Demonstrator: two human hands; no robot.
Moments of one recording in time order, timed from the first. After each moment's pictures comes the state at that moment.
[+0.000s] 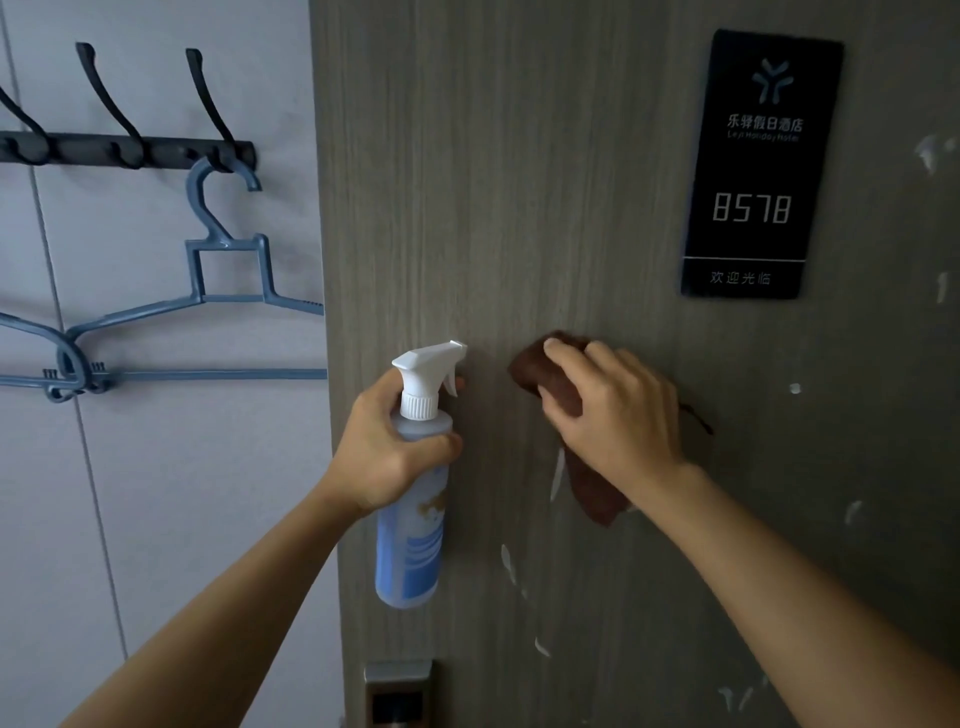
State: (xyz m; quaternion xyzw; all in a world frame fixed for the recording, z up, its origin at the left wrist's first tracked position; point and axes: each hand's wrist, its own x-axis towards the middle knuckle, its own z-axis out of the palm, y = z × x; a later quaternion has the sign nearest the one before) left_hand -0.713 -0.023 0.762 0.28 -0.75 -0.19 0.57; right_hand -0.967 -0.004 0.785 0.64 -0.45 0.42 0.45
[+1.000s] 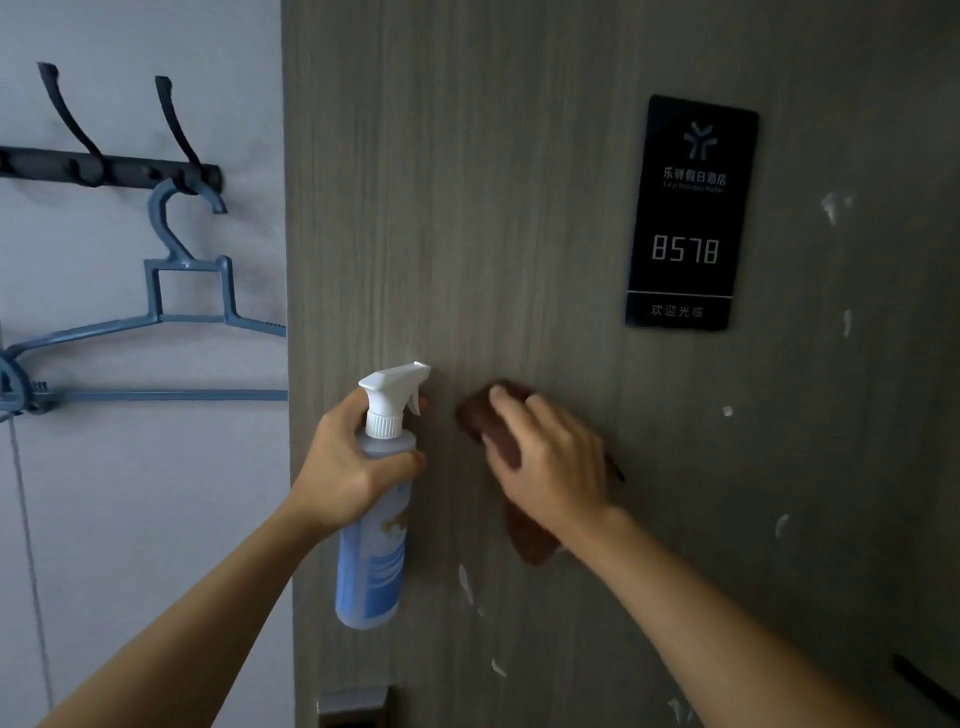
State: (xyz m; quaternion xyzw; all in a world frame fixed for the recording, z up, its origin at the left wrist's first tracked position) left_hand -0.719 -0.016 0.766 0.27 -0.74 -0.20 0.58; right_hand -0.958 -0.004 0.757 0.65 -0.46 0.44 0.41
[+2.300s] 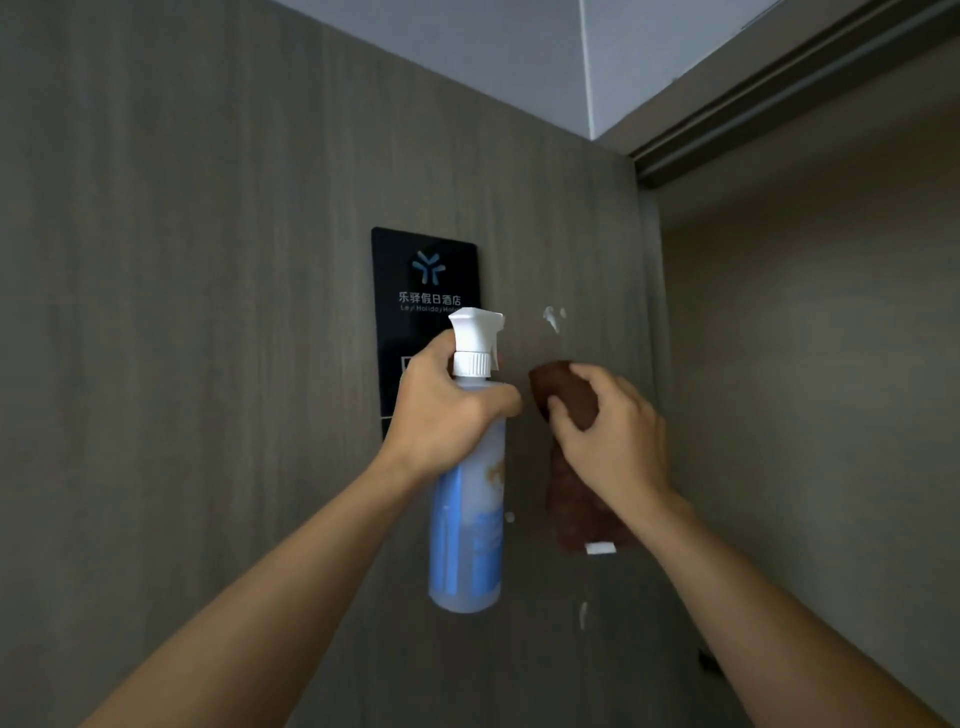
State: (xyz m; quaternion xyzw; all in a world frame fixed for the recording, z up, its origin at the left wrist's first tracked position) left_hand -1.010 0.017 0.940 0.05 -0.76 -0.34 0.56; right_hand -1.190 0.086 0.887 0.41 -0.62 0.55 0.39
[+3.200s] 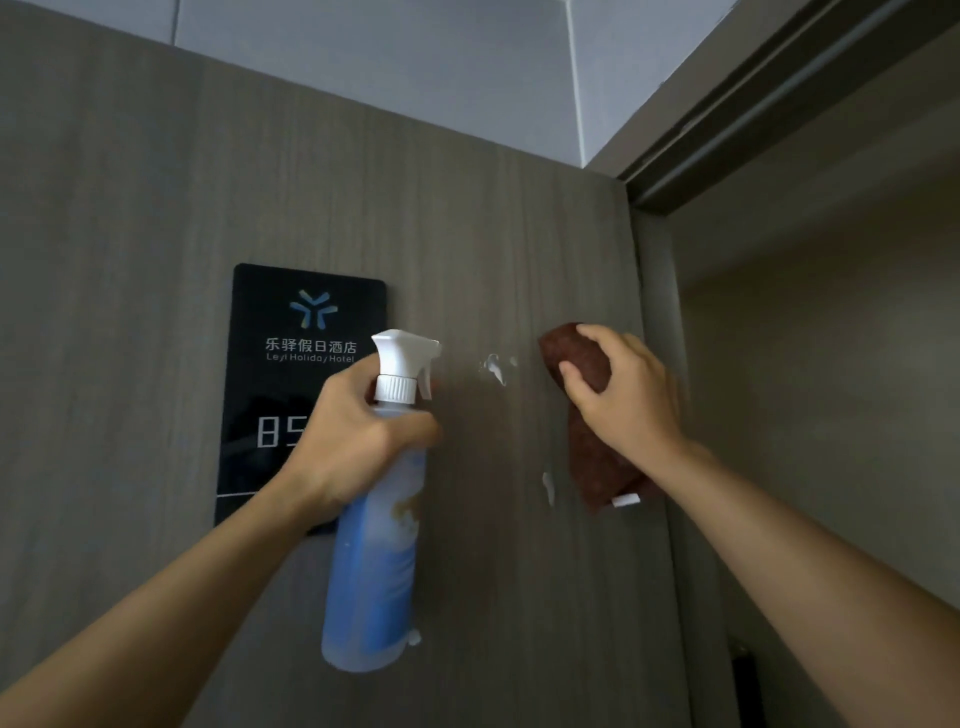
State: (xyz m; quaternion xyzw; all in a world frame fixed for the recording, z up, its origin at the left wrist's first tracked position) left_hand -1.092 -0.002 0.971 0.11 -0.76 -0.23 0.60; right_hand -1.383 0.034 0.988 0.50 -0.50 0.55 0.45
